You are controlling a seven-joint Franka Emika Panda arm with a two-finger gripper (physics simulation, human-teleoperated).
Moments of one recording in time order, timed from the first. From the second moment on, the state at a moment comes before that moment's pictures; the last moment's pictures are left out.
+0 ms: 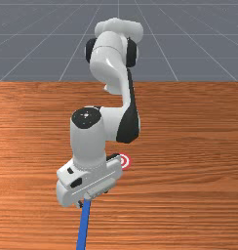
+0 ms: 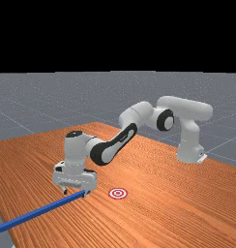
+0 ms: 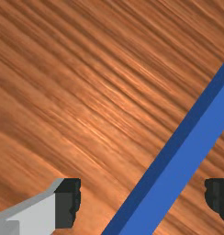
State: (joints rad) arm -0.08 1.34 -0.04 -0.64 0.04 2.04 0.03
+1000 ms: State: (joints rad) arm -0.12 1.37 -0.04 -0.58 0.03 1.98 0.01
